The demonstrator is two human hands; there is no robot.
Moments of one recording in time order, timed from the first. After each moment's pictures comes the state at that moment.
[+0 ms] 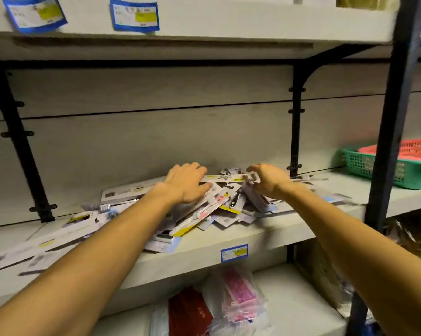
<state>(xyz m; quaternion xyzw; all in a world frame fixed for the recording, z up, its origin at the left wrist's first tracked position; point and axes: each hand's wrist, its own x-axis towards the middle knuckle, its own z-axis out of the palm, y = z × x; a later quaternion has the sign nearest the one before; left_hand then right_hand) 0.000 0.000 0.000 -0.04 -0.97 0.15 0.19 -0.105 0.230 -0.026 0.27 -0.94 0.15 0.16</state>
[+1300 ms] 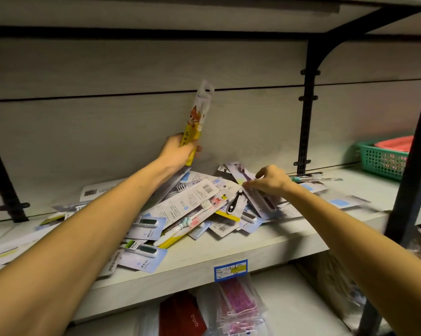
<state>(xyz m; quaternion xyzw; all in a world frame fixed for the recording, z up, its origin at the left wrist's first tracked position) -0.068 -0.009 0.023 0.02 -0.83 -0.49 0.26 -0.176 0.224 -0.055 0.16 -0.93 0.33 0.04</state>
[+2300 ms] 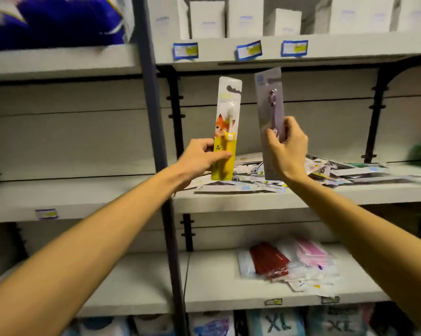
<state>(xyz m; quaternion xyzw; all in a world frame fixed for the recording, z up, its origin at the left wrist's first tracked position) 0.382 -0.120 0.030 0.00 -0.82 -0.52 0.24 0.248 0.050 0.013 0.29 -0.65 0.60 0.37</state>
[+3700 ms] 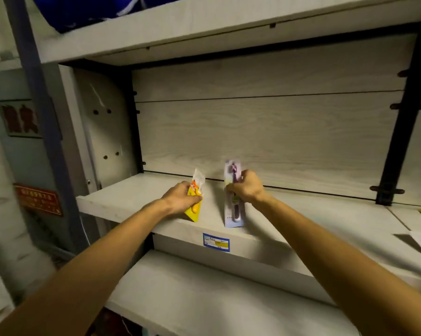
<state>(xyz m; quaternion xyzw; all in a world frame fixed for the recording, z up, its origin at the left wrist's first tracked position) 0.536 -0.726 -0.060 0.37 -0.87 -0.27 0.17 0.355 -0.616 -0.056 0.40 -0.80 0.44 -0.08</state>
